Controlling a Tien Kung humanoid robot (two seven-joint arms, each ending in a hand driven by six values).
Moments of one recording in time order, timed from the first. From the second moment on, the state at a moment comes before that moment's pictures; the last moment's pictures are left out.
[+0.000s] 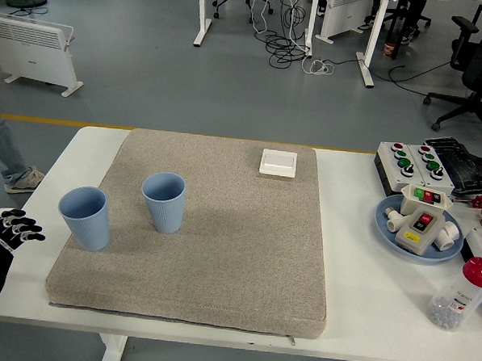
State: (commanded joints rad) left arm 0.03 0.52 -1.17 -1.34 0.49 -0.05 -0.63; right arm 0.18 -0.12 1.08 0.18 -0.74 0.03 -0.24
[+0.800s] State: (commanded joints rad) left arm -0.15 0.51 -0.95 -1.21 0.65 -0.05 -0.54; right arm 0.17 -0.12 1.07 0.18 -0.73 0.03 -0.24
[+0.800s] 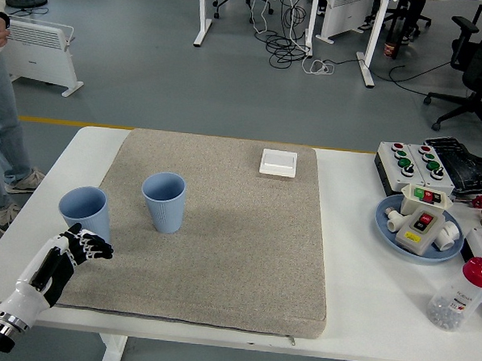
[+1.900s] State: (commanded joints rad) left arm -0.27 0.54 -0.89 -1.03 0.83 -0.08 -0.53; right arm 0.17 -0.11 1.06 0.18 -0.72 0.03 -0.24
